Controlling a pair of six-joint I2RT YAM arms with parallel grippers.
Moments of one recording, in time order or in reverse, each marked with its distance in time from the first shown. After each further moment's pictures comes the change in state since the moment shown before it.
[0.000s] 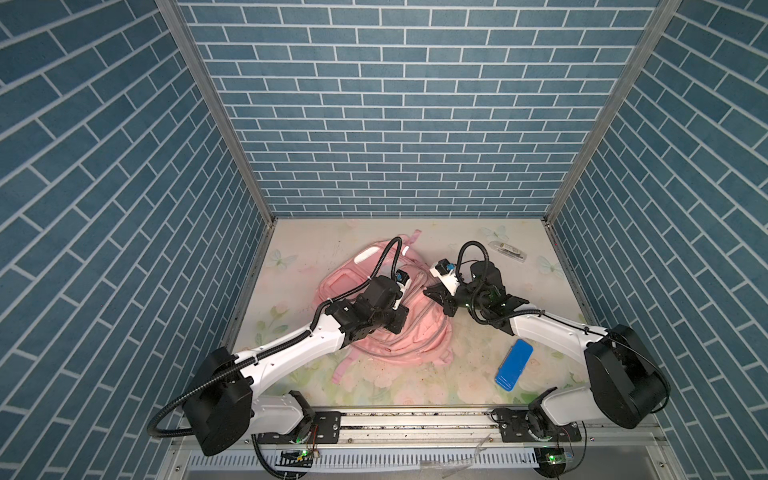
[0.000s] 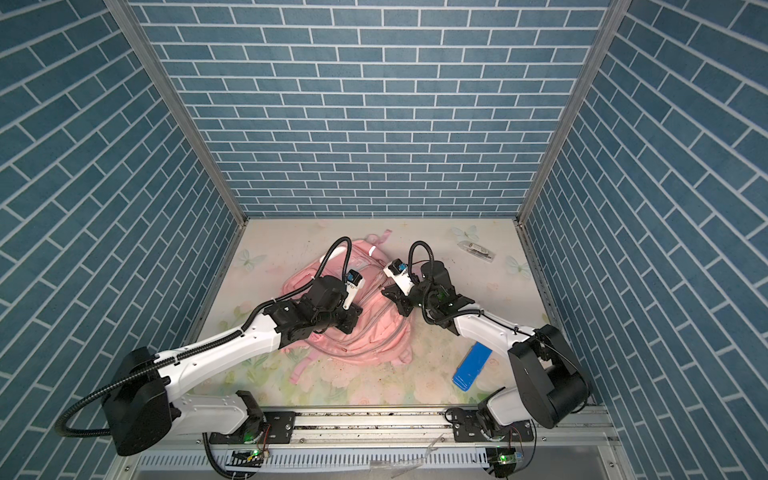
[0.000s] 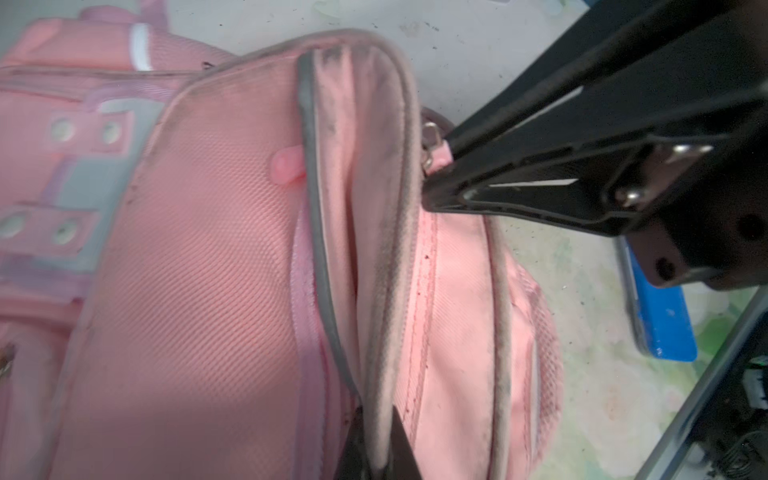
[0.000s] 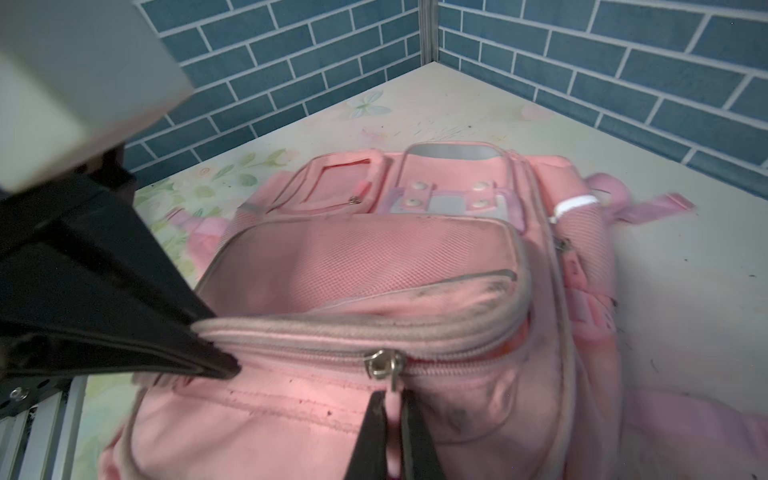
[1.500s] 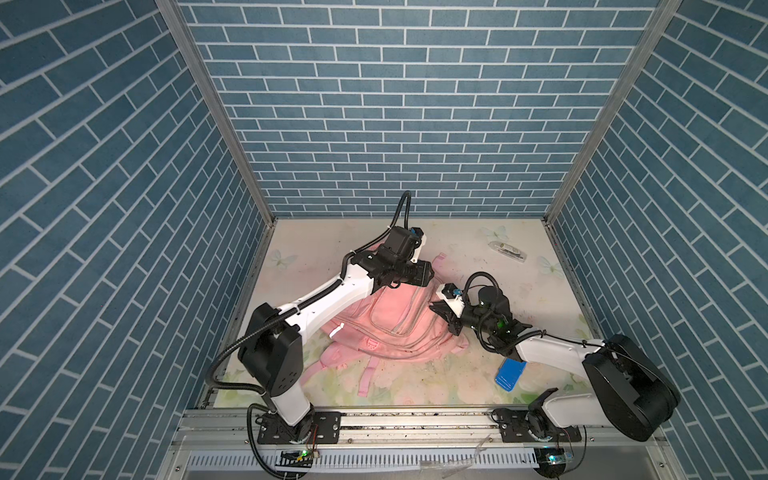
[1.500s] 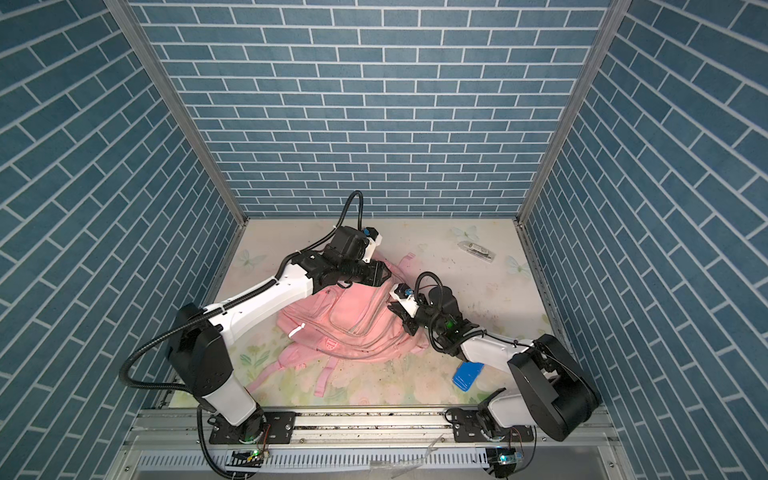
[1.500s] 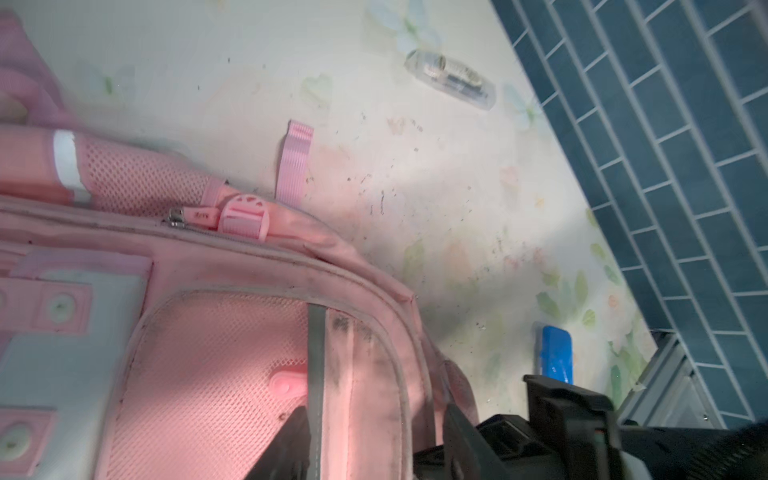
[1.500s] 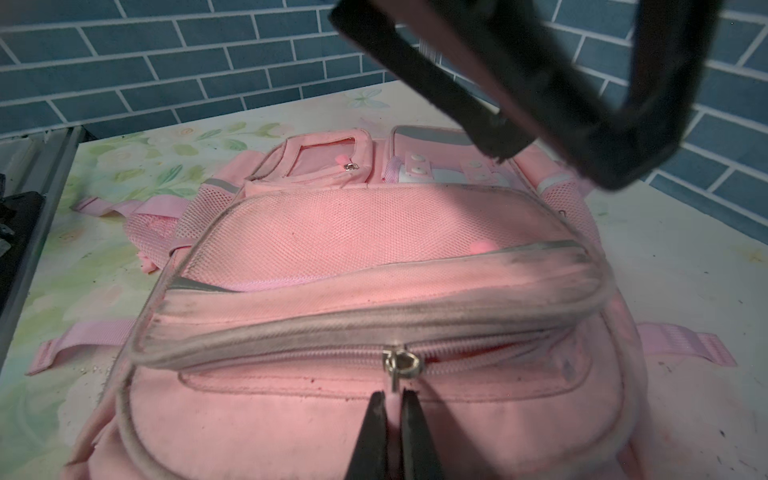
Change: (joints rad) left arm 0.111 0.407 0.609 -0.283 0.133 -0.106; right arm 0.084 -0.087 -0.320 0.353 0.111 -0.075
